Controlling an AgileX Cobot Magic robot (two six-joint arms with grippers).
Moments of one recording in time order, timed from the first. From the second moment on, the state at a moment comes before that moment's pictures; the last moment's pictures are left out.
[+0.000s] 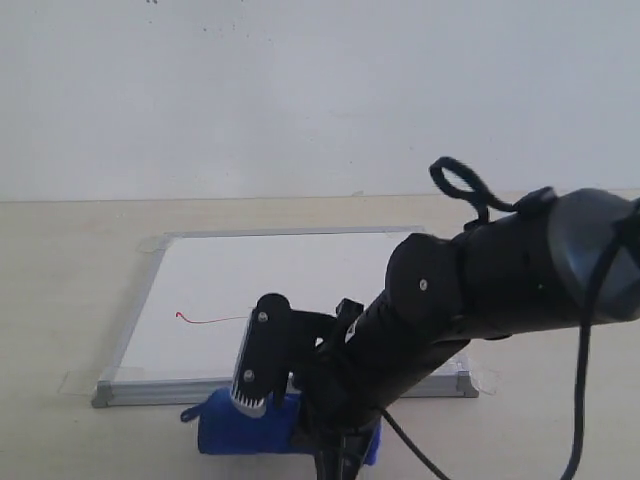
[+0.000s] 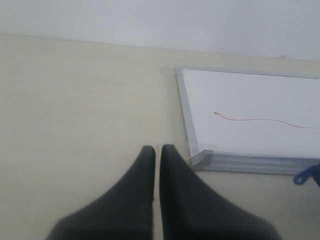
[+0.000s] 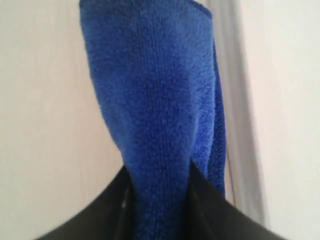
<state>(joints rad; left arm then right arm) 0.08 0.00 0.00 0.10 0.36 -0.20 0.77 1.81 -0.99 0.51 0.39 -1.16</state>
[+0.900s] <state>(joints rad) 0.08 0.00 0.00 0.10 0.36 -0.20 0.38 1.59 -1.22 0.13 0.54 -0.29</state>
